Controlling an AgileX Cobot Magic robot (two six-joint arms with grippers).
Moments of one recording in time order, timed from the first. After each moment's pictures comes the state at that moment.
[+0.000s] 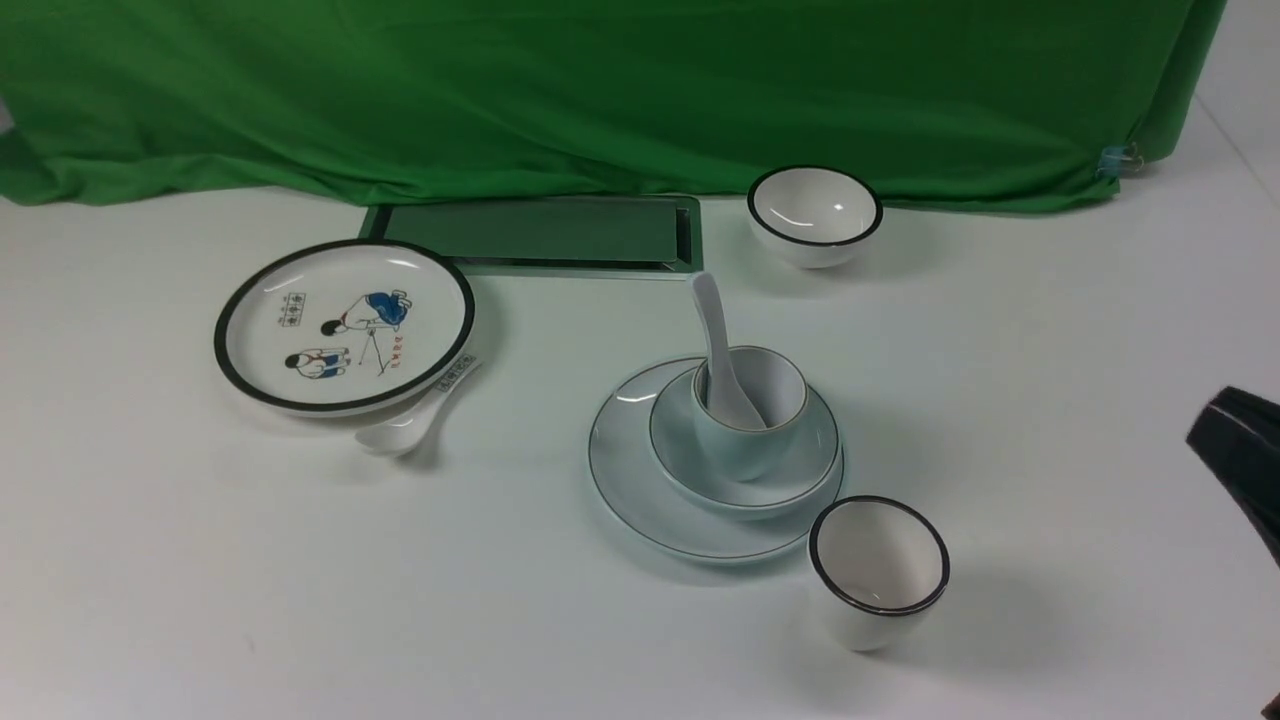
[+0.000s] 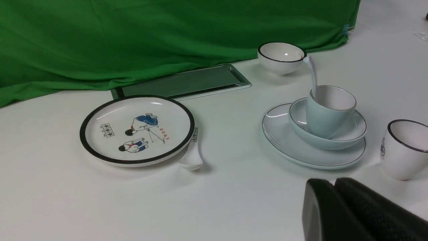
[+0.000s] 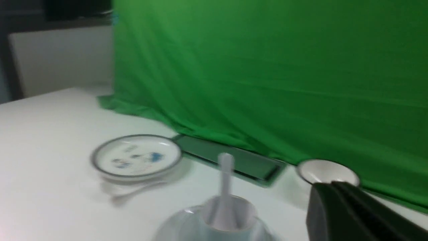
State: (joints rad) right arm 0.51 0.47 -0.28 0.25 -0.20 -0.25; left arm -0.53 0.07 -0.53 0.19 0.76 -0.17
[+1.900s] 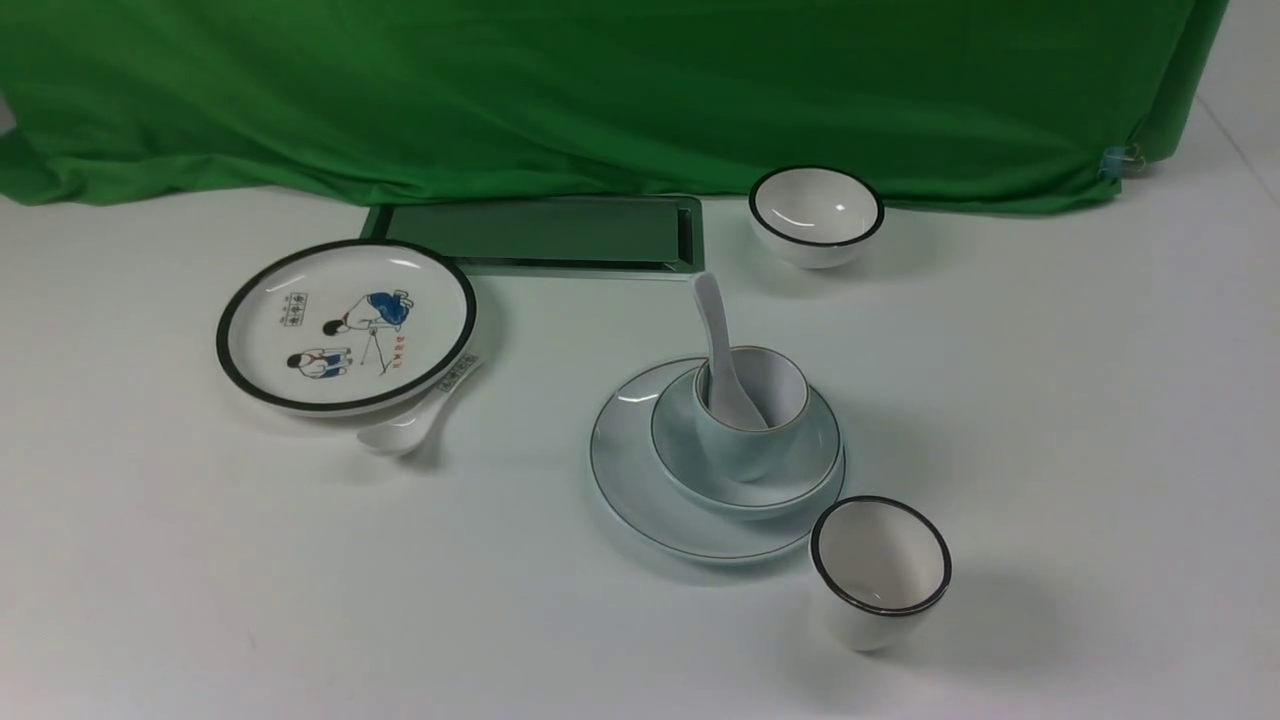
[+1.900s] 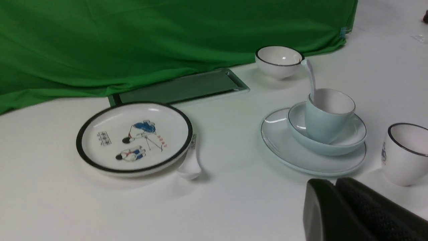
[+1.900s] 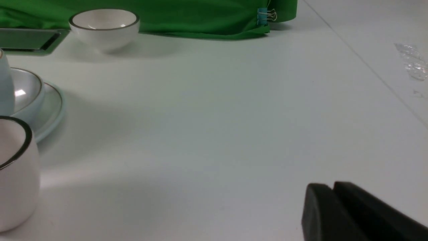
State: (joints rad) right arm -0.04 0.00 0.01 -0.02 0.22 0.03; left arm -0.51 0.07 -0.46 0.19 0.64 -0.16
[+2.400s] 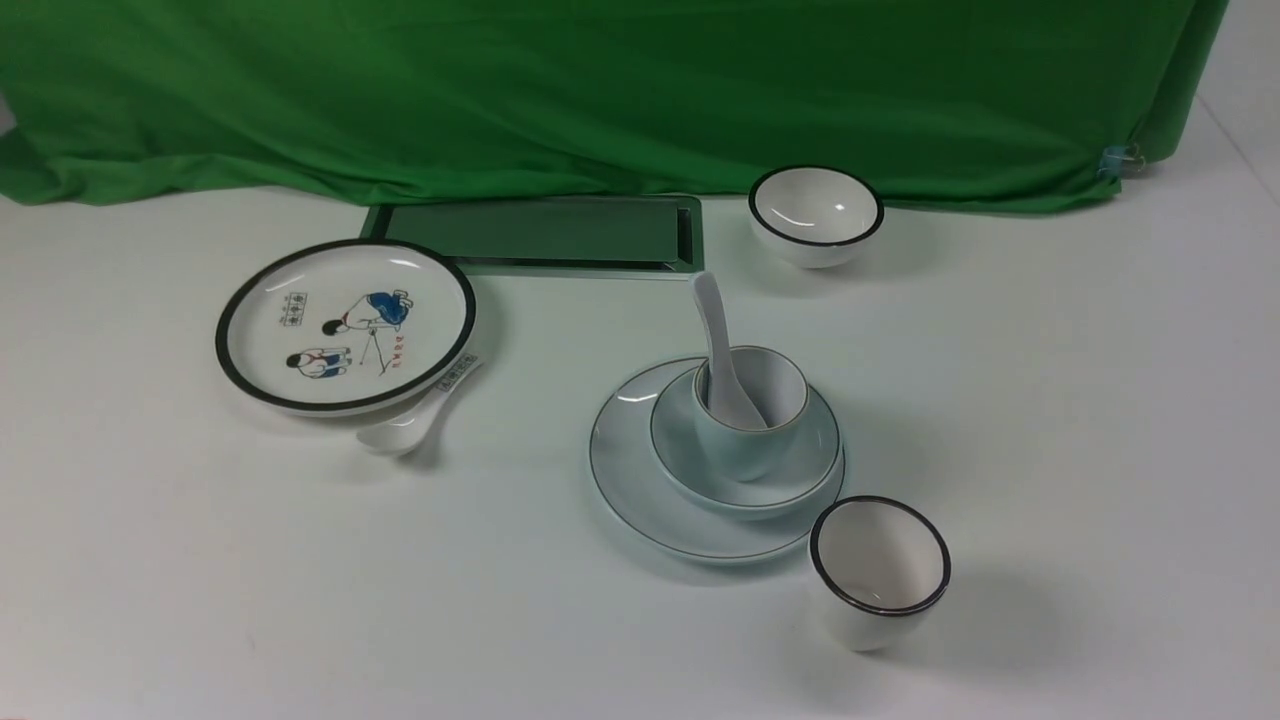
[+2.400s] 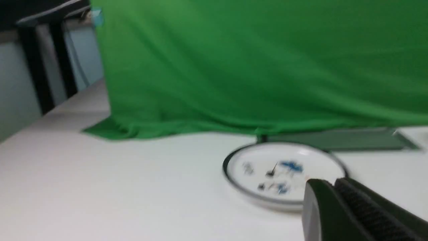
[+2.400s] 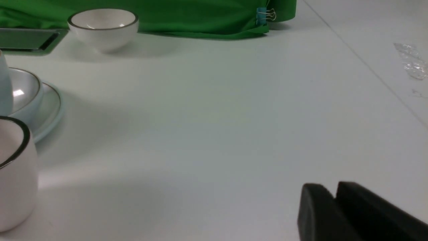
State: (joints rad) right arm -0.04 0.00 0.01 -0.02 0.22 0.03; left arm 0.11 0.06 -0.03 -0.06 0.02 0.11
